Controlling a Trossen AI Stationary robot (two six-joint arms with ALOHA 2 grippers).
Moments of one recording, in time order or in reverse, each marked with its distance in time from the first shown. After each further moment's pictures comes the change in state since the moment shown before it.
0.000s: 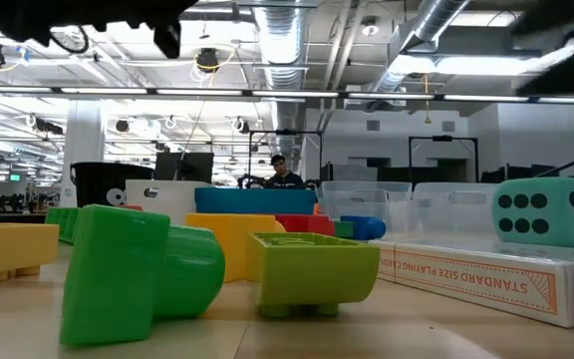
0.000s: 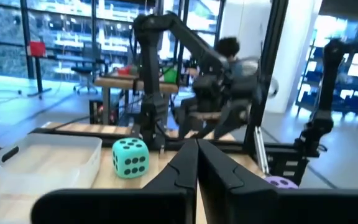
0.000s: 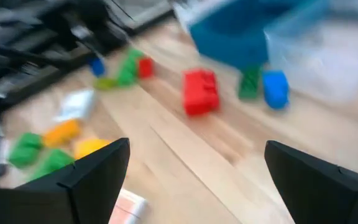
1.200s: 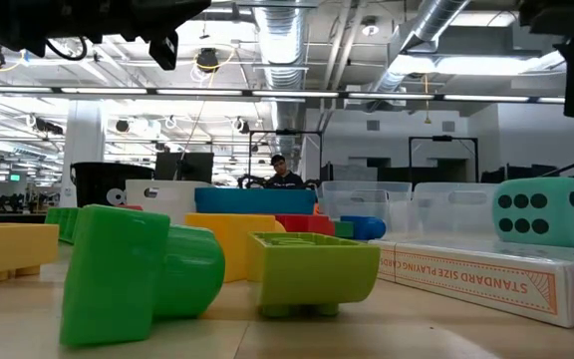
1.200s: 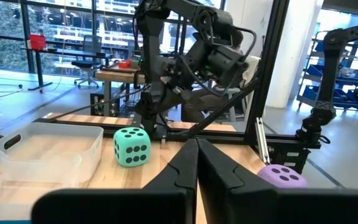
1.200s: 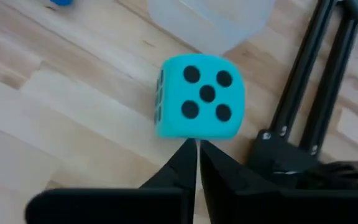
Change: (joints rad) left arm -0.001 0.013 -0.033 0.008 -0.002 -0.001; right arm -0.306 -0.023 0.282 -0.897 -0.669 0.137
